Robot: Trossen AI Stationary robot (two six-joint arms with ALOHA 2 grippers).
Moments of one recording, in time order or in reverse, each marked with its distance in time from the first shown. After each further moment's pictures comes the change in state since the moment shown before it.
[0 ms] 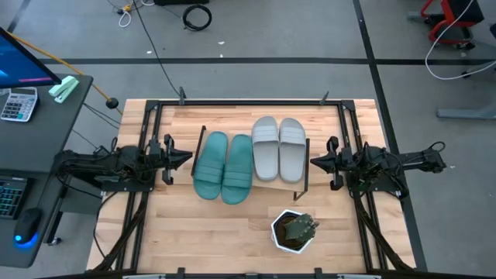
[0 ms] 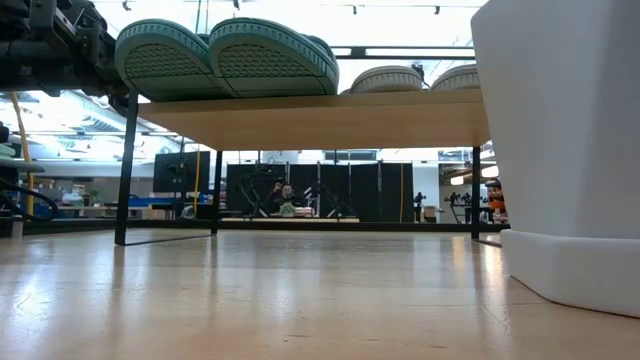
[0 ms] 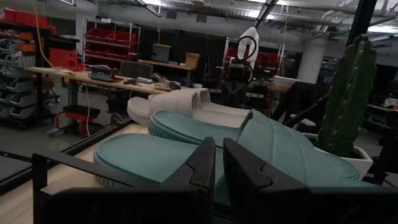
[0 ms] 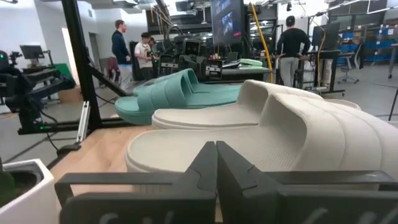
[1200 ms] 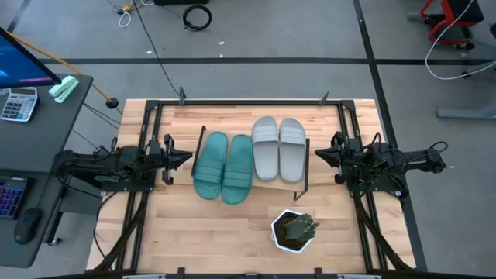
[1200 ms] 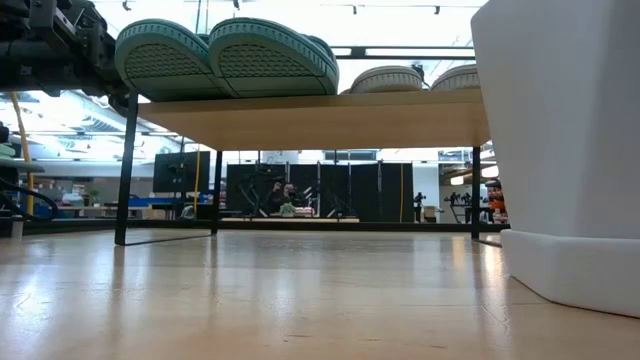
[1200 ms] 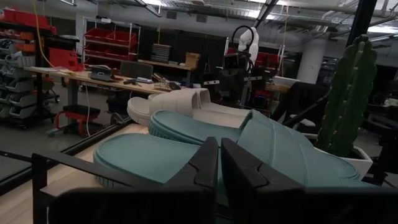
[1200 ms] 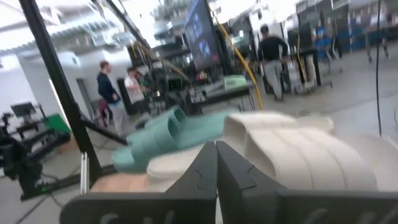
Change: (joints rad) left arm 0.000 0.000 0.000 0.000 0.000 -0.001; right arm 0.000 0.000 0.092 -0.025 0.095 0.182
